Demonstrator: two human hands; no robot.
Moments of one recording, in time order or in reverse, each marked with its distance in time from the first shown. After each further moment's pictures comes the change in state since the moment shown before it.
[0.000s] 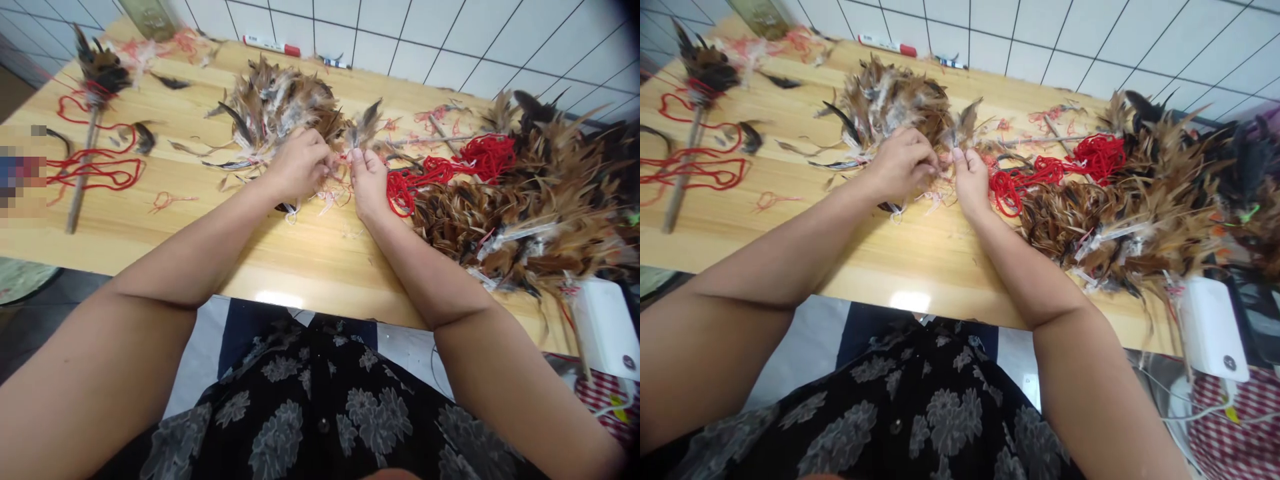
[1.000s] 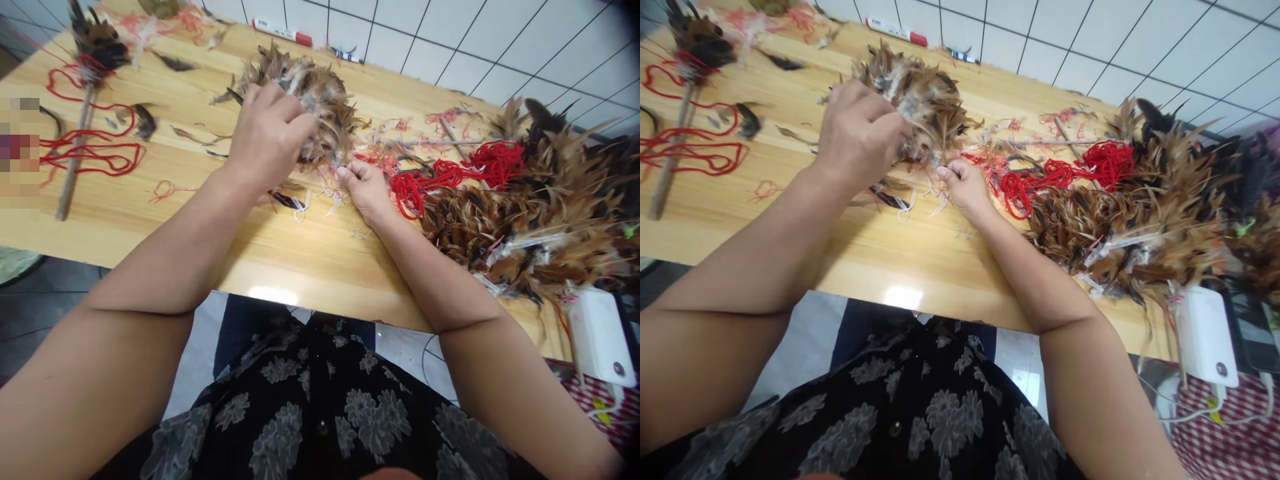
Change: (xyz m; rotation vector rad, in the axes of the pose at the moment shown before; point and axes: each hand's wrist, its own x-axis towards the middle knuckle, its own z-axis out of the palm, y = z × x) left_hand -0.013 0.012 -0.058 0.004 0.196 -0.211; right_hand -0.015 -0.049 -0.003 0.019 -0.214 0.223
